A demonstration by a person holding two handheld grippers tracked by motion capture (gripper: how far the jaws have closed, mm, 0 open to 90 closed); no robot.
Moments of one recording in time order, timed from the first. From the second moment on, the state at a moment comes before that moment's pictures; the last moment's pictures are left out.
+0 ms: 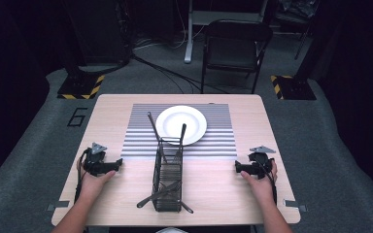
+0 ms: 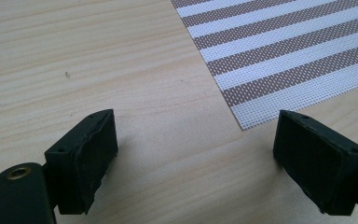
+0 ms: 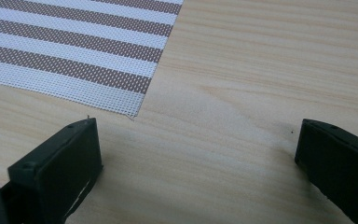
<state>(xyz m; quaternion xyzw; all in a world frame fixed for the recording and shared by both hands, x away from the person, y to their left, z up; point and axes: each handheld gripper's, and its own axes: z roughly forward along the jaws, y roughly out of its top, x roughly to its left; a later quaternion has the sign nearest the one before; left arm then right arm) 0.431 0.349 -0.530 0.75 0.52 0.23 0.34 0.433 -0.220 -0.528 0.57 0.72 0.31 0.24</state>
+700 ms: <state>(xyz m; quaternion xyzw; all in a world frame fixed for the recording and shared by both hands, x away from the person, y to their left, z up) 0.430 0.350 -0.529 0.75 0.52 0.23 0.34 0.433 -0.219 -0.528 0.57 0.72 0.31 0.24</state>
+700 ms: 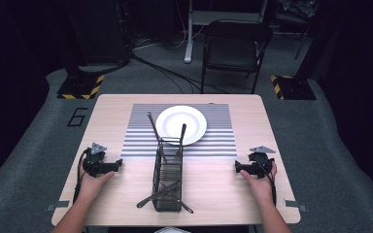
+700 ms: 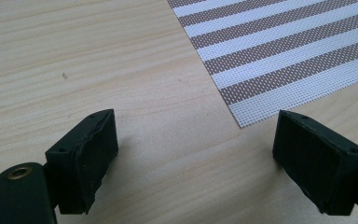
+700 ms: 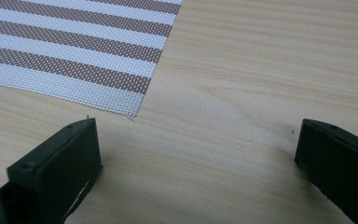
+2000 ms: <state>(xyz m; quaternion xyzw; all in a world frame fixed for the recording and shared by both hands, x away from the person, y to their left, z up) 0.430 0.350 -0.528 0.75 0.52 0.22 0.34 0.414 -0.157 -0.475 0.46 0.80 0.34 0.19</state>
